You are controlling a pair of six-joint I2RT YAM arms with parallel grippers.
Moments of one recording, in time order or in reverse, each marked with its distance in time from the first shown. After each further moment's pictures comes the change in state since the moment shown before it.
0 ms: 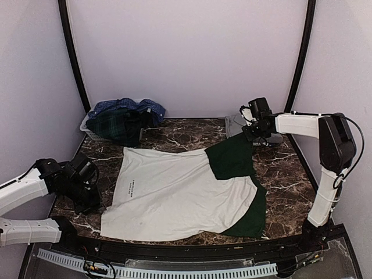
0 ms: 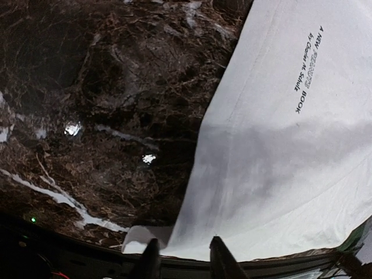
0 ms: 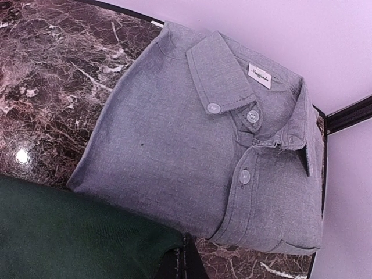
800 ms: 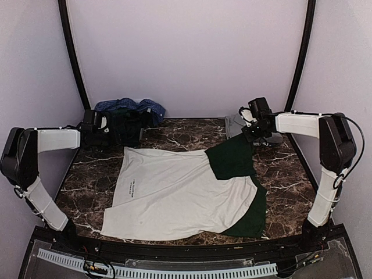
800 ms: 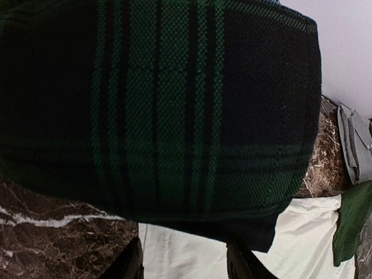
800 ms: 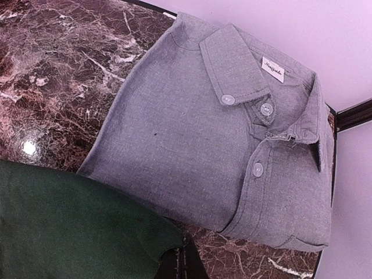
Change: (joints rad) left arm 0.408 0.723 0.385 0.934 0.060 0.636; right arm 0.000 -0.002 0.011 -0.050 -0.043 0.003
